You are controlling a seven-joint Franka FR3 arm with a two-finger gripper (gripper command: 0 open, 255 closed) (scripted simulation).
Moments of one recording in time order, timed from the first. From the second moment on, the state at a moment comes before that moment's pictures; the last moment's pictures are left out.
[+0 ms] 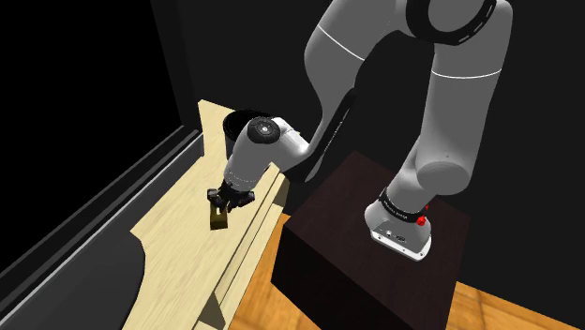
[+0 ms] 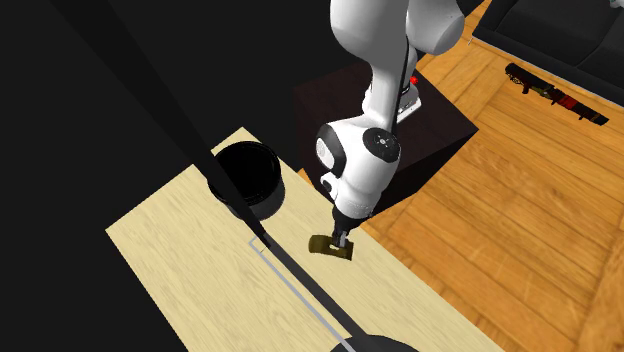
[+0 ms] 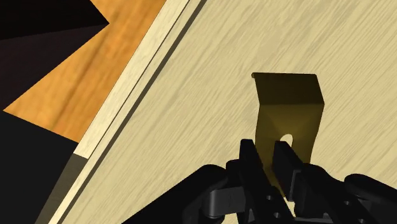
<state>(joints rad) 0.18 0.36 0.39 -2.42 -1.07 2.99 2.24</state>
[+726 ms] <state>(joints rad) 0.16 0.35 0.42 -2.43 -1.04 2.98 2.21</state>
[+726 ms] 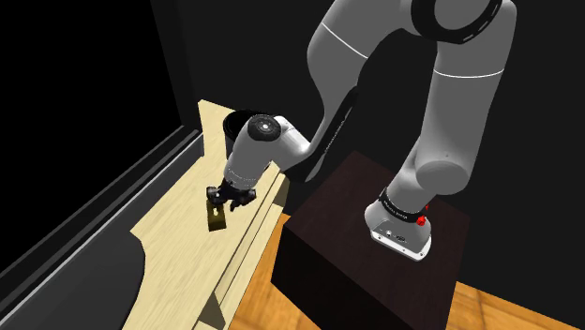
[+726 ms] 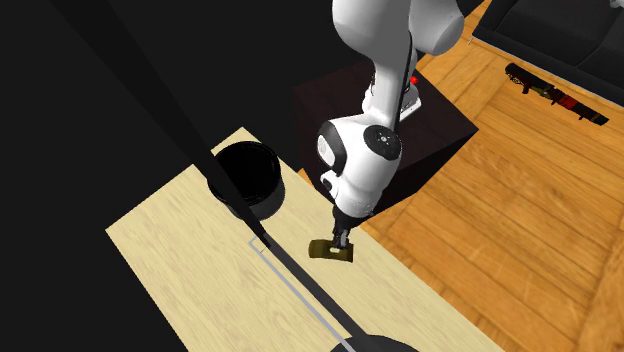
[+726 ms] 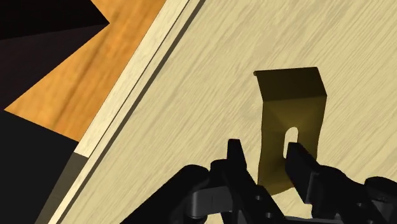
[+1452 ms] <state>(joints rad) 0.03 0.55 0.61 -2.20 -0.74 2.67 1.78</state>
